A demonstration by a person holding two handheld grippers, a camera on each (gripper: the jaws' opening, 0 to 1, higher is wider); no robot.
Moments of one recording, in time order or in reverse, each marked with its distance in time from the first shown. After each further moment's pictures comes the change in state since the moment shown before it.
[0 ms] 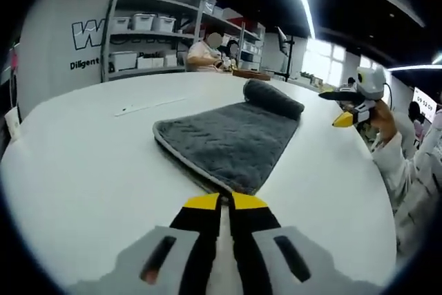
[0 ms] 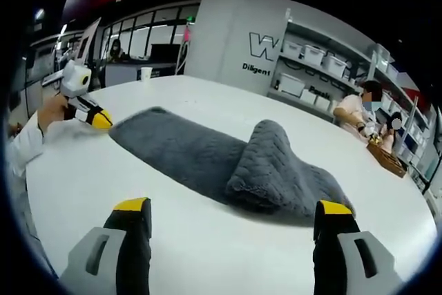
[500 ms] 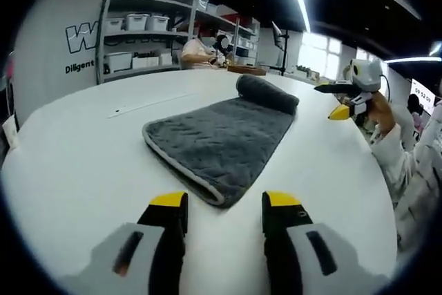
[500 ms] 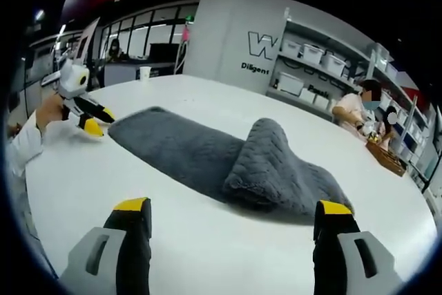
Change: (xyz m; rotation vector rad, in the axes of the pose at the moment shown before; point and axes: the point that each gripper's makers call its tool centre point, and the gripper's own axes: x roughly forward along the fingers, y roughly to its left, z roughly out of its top) left arm 0.013 -0.014 -0.008 0.034 0.050 -0.024; right arm -0.001 -0.004 -0.002 0.003 0.004 -0.004
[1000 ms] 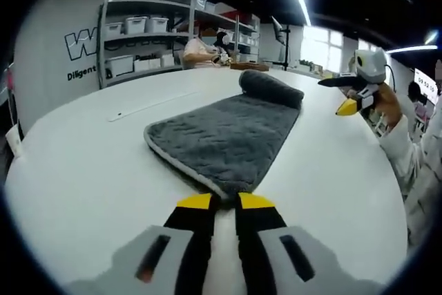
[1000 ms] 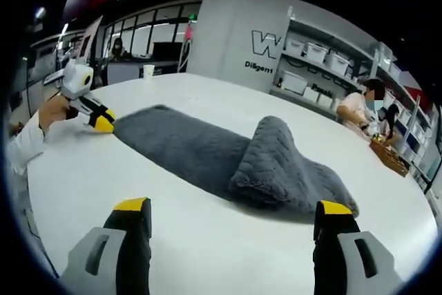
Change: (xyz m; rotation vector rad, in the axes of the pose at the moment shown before) left arm 0.001 0.002 0.002 0.049 -0.013 0.034; right arm 0.002 0.008 -0.004 -0.003 0.011 0.021
